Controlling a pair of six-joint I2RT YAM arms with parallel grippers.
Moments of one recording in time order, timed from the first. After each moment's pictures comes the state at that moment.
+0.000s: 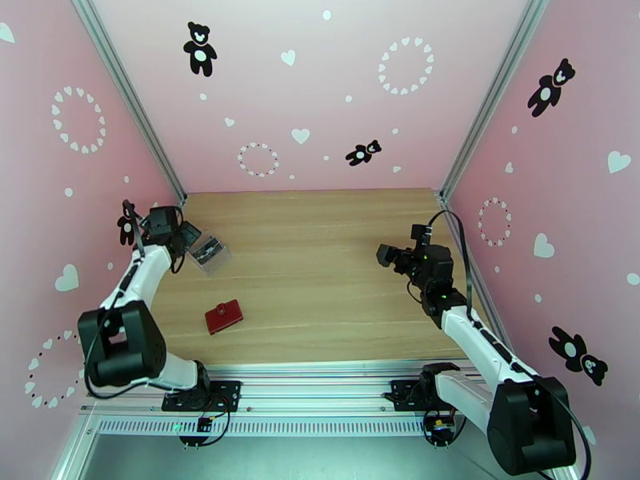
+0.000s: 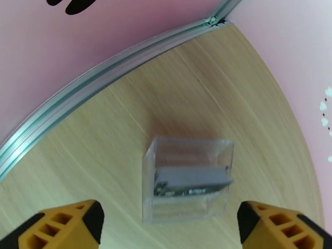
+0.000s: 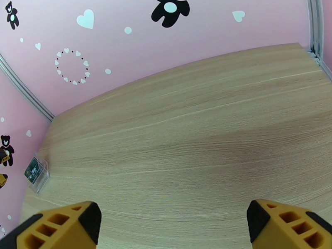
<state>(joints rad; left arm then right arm) 0.28 1.57 1.20 -0.52 -0.12 -0.74 0.11 1.05 0.53 0.15 -0.19 0.36</state>
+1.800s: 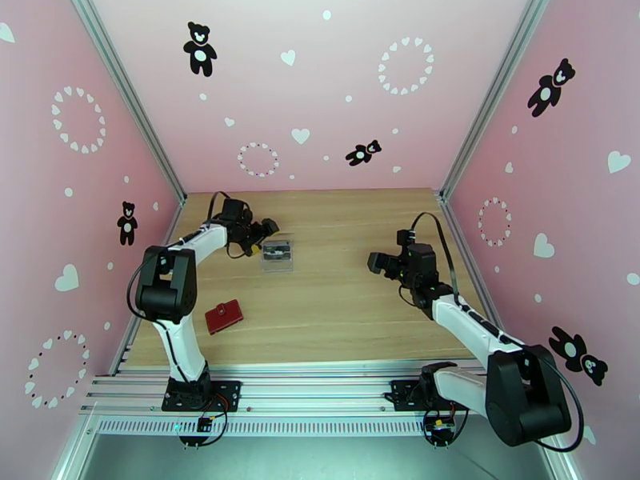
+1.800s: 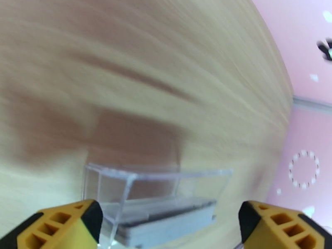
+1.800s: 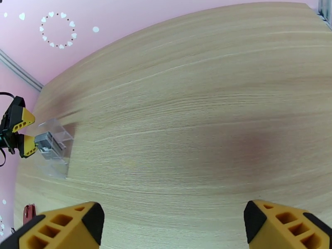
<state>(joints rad) -0.16 1.89 1.30 -0.40 0.52 -0.73 0.19 1.21 0.58 0.06 -0.18 0.35</state>
